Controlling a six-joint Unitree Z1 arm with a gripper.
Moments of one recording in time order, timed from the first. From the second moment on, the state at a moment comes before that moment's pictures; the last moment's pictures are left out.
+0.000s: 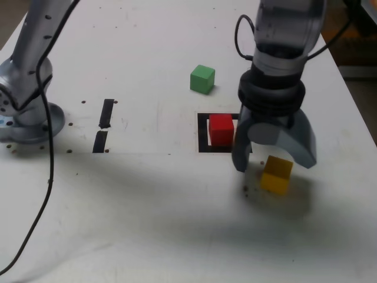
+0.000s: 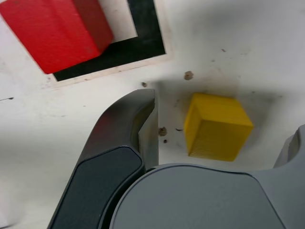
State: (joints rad) arm -0.33 2.16 -1.73 1.13 -0.06 -0.02
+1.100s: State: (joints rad) arm -0.37 2.23 -1.80 1.11 -0.11 0.02
